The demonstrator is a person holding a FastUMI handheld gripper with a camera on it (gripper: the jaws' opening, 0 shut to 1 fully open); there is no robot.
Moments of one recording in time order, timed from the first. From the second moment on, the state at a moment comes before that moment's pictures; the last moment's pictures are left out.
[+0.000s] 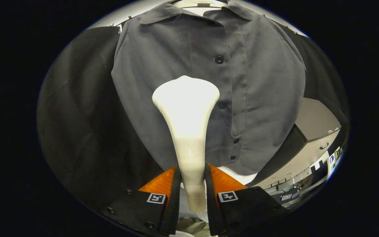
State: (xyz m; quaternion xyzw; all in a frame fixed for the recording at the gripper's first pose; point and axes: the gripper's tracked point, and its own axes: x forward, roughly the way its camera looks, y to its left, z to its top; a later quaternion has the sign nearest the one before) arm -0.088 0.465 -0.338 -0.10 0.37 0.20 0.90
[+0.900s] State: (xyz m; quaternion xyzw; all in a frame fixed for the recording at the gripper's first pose) arm -0.111 0.431 -0.433 -0.12 0.46 0.18 0.86
